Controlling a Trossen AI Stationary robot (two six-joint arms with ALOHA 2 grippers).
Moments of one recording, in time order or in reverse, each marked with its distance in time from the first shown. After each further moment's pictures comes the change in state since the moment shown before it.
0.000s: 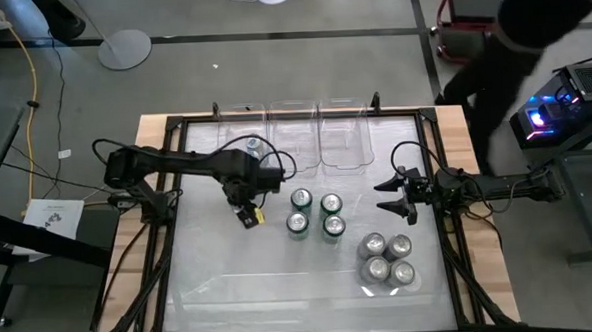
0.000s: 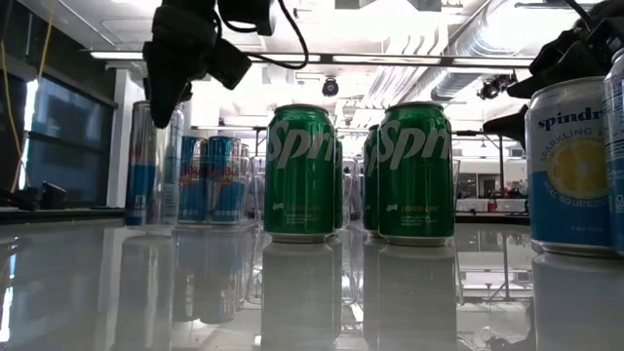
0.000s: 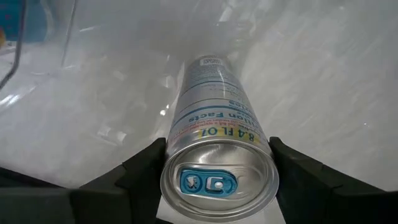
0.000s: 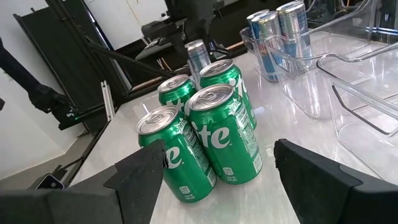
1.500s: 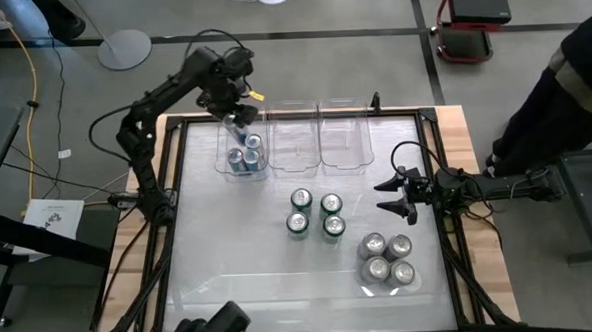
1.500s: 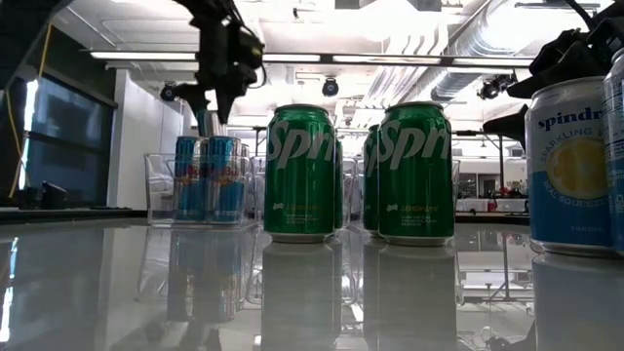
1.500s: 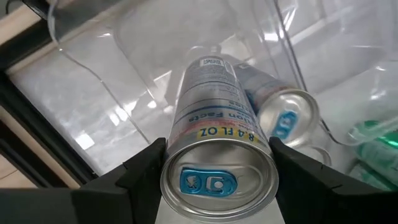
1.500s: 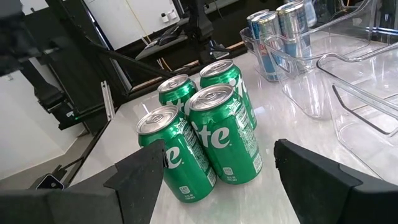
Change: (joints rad) left arm 0.771 0.186 0.506 -0.189 -0.026 0.191; right arm 0.000 0.000 0.000 0.000 0.000 0.000
